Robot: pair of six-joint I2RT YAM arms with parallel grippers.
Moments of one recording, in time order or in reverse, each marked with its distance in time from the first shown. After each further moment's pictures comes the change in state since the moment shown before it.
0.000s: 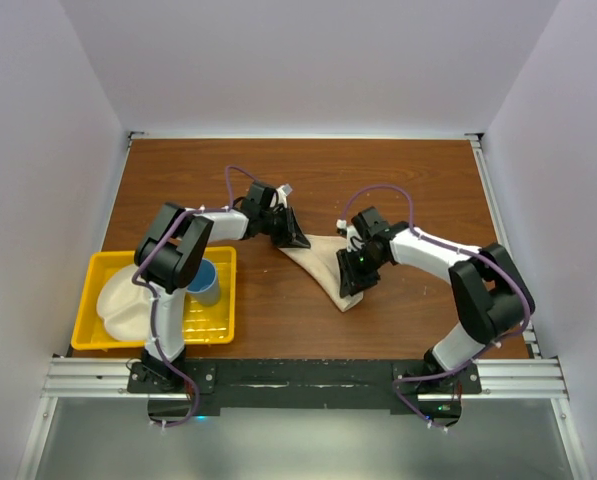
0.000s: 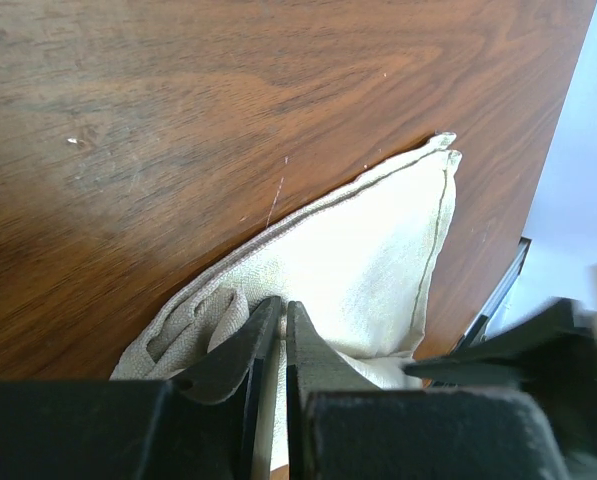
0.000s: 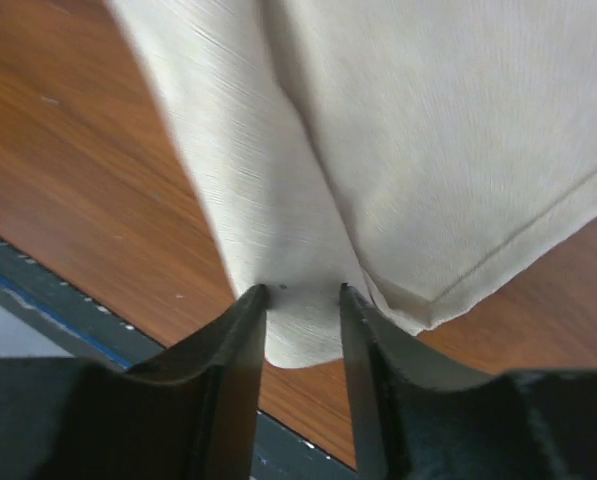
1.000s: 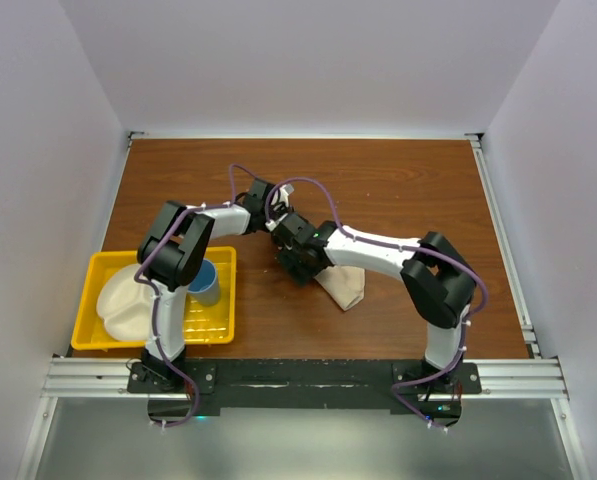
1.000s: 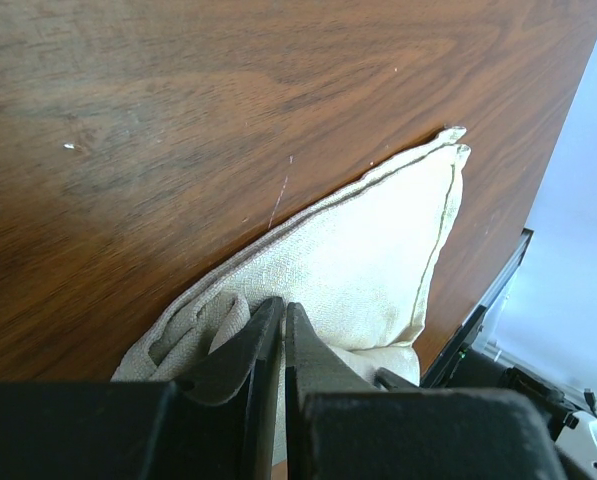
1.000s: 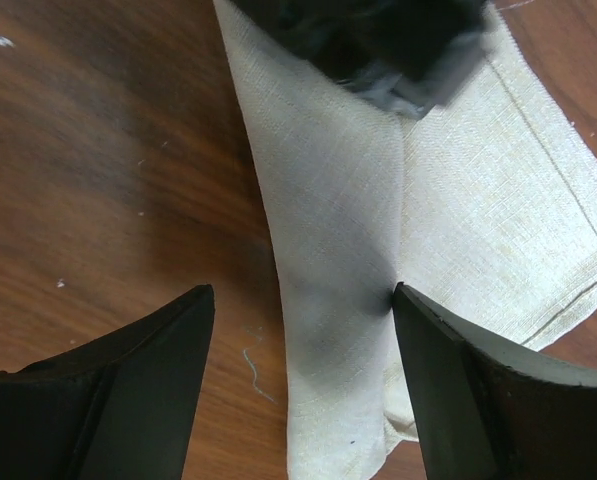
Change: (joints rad) left arm 0.001 0.027 0.070 -0.113 0.024 0.022; right arm 0.388 0.254 0.362 -0.007 0.591 -0.085
